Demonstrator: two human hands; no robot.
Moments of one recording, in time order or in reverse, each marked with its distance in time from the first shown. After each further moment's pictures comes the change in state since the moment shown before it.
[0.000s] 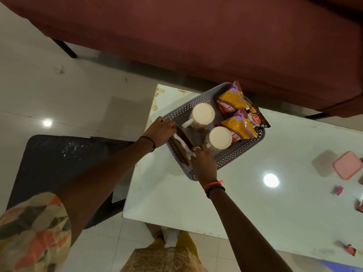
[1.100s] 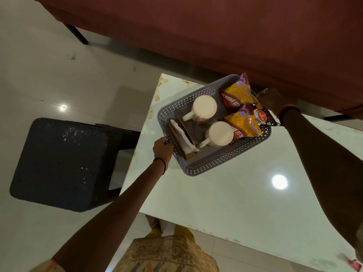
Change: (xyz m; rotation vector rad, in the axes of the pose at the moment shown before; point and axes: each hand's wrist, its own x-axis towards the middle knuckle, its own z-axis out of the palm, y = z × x) left_hand -0.024 0.099 0.016 -1.558 0.276 -1.244; right_hand 0.201 0.133 -0.150 0.042 -0.184 0.293
